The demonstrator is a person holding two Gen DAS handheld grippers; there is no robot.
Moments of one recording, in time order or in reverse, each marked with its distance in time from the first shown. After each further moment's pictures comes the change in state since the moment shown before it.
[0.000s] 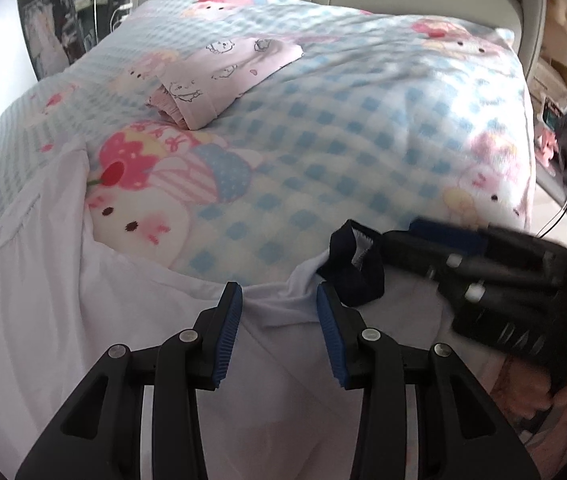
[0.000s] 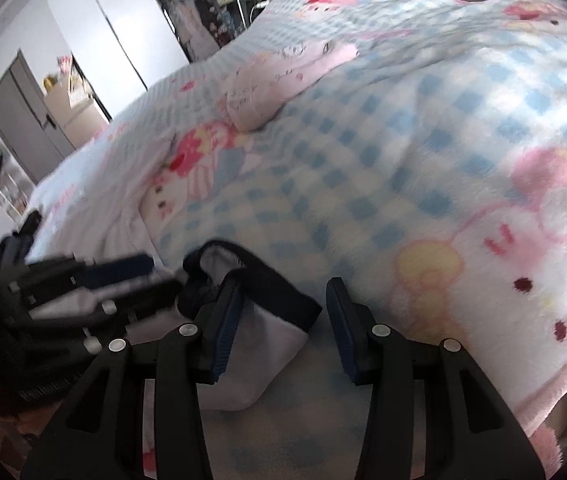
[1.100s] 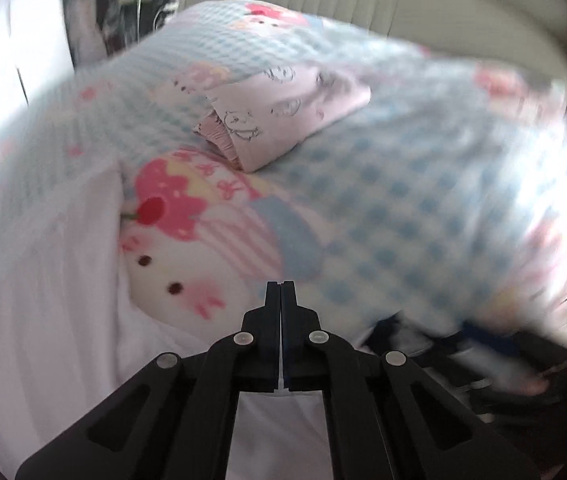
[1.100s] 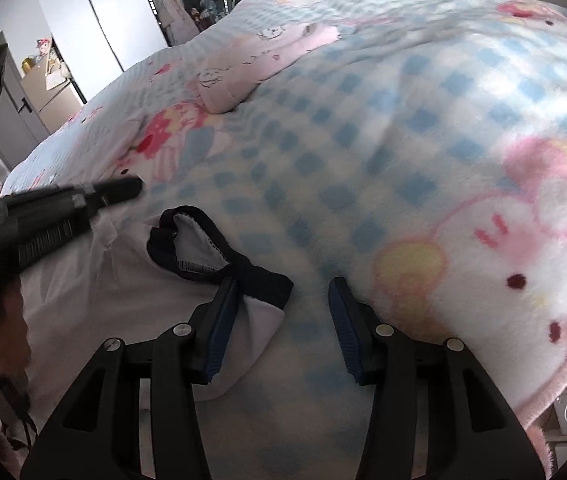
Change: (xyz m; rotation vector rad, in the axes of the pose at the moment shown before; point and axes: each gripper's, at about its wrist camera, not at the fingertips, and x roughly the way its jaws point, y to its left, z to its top) left arm 0.009 0.047 0.045 -0.188 -0.081 -0.011; right arm 0.019 -0.002 -0.004 -0.027 0.066 -0.128
